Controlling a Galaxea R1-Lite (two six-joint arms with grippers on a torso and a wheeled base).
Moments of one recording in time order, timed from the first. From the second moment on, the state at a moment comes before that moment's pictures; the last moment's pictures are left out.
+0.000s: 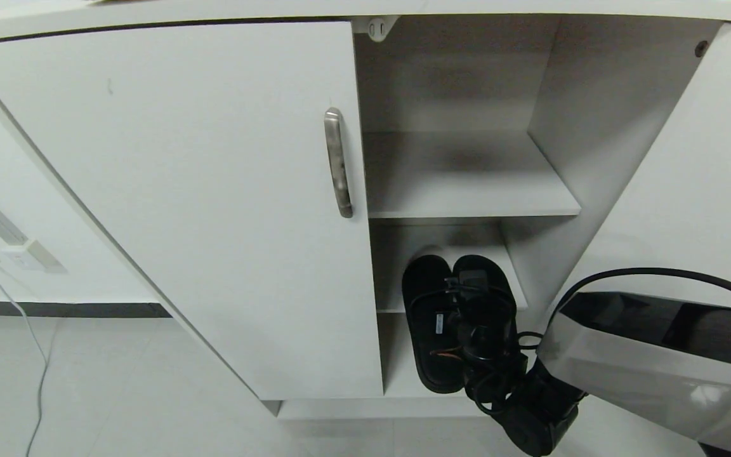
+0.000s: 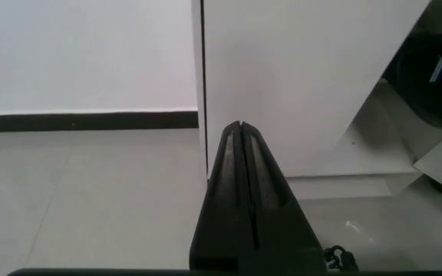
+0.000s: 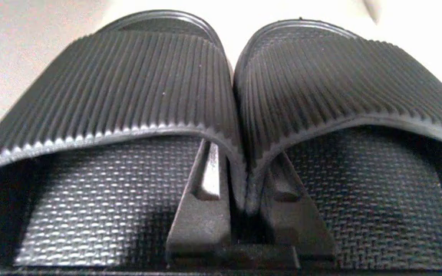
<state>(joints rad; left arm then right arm) 0.00 0.00 0.00 0.00 0.00 -0.01 0.71 2.40 -0.99 -1.38 -0.70 0.03</state>
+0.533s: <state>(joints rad) 0.00 0.00 0.00 0.00 0.00 -0.01 0.67 2.44 -1.17 -1.22 -0.69 0.02</state>
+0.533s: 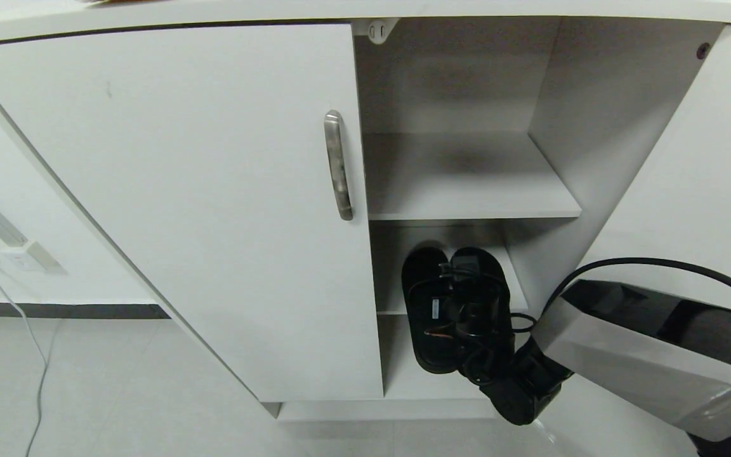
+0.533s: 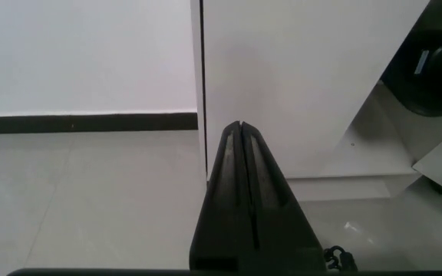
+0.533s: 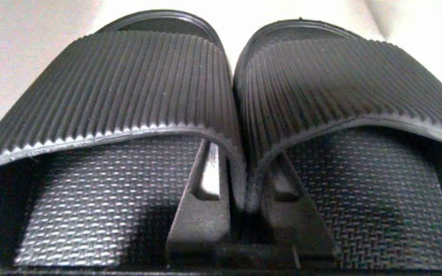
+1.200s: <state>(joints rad) 0.00 0.00 0.00 0.00 0.00 -0.01 0.65 2.51 -1.48 -0.97 -0.68 0.03</state>
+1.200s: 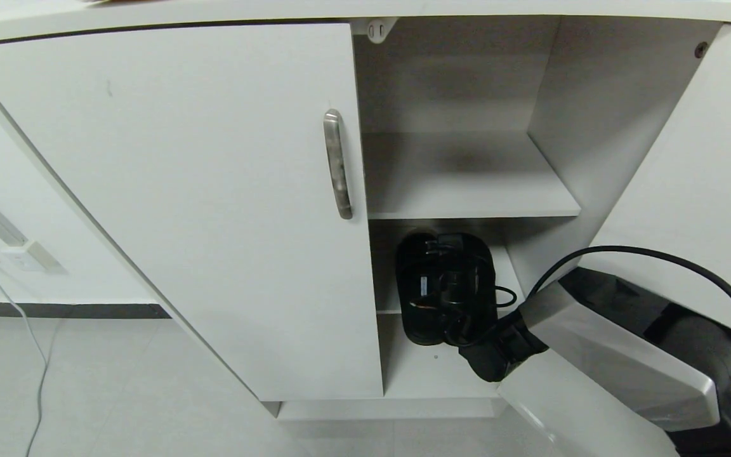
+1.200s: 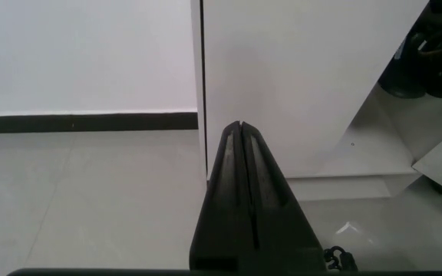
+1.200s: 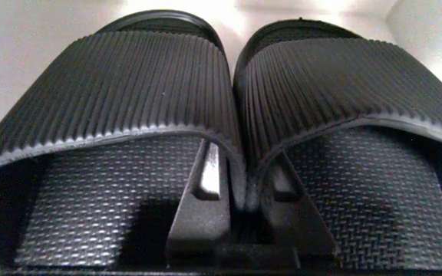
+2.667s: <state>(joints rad) 0.00 0.00 0.00 0.00 0.00 -0.01 0.60 2.47 -1.38 -1.03 -0.66 0.03</state>
